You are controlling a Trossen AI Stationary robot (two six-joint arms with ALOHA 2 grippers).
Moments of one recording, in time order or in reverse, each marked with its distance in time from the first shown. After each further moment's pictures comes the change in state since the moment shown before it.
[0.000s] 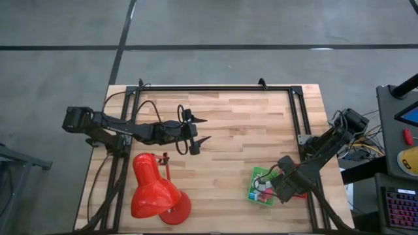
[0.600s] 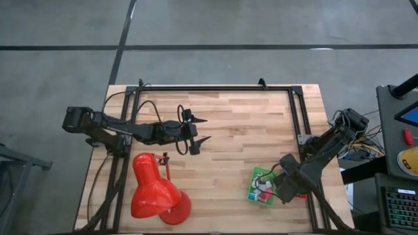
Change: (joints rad) left arm 0.000 0.000 0.000 0.000 0.000 0.000; right arm 0.000 -0.002 0.120 -0.168 -0.008 0.000
